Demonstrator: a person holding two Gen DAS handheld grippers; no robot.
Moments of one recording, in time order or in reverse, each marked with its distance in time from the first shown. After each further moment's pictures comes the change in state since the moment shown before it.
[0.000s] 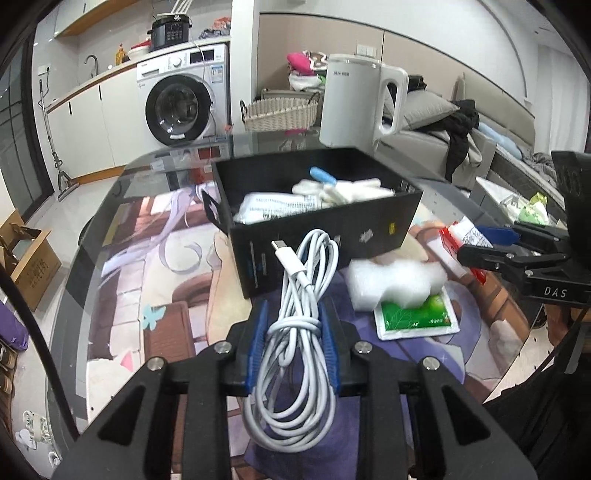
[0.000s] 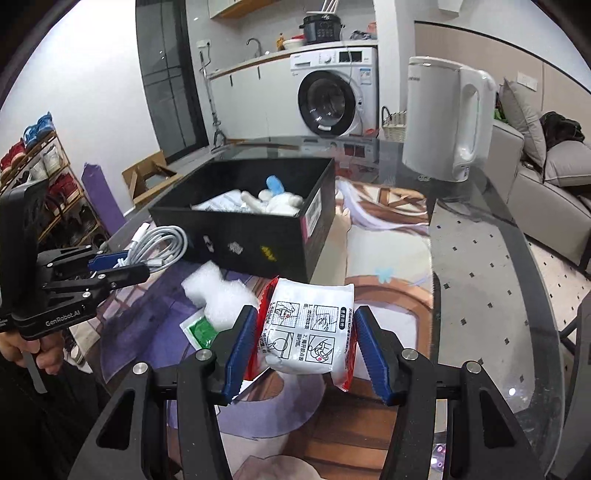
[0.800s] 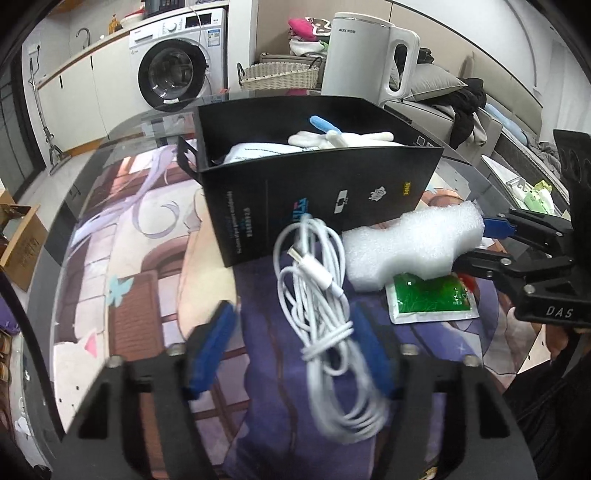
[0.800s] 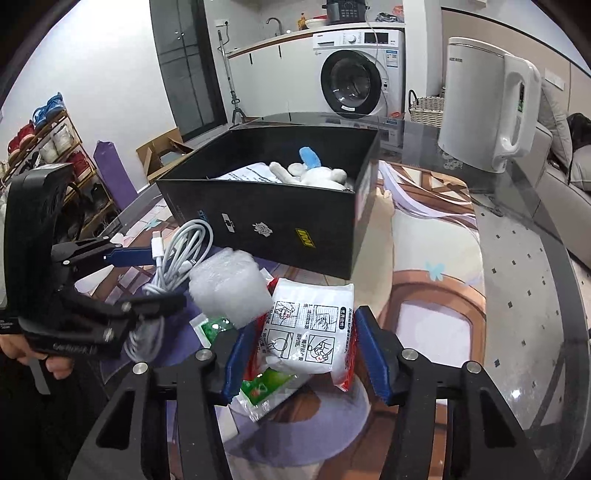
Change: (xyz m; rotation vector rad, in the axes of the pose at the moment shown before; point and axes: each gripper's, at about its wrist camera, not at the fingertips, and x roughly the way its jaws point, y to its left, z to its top) left arm 0.039 -0.008 -0.011 -0.019 0.148 -0.009; right arm 0.042 0.017 0.000 -0.042 0.099 0.059
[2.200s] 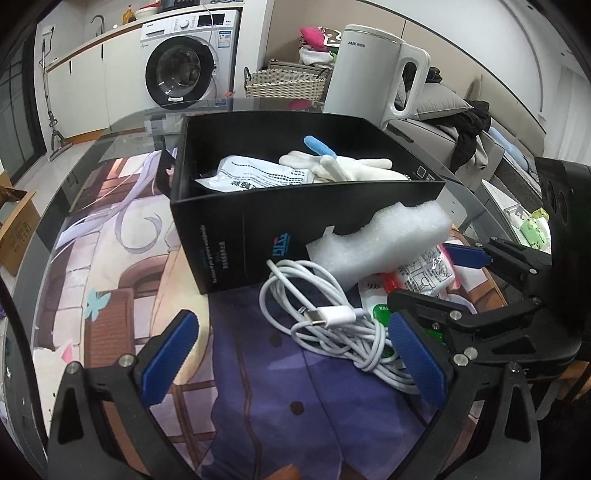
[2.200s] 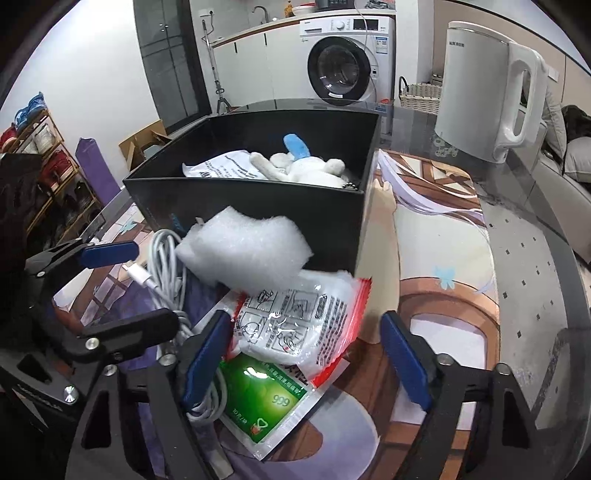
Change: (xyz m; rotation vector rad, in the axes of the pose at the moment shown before) left arm 0.011 -0.004 0.019 -0.084 -0.028 -0.040; right arm 0.028 0.012 0.015 0.008 0.048 -0.047
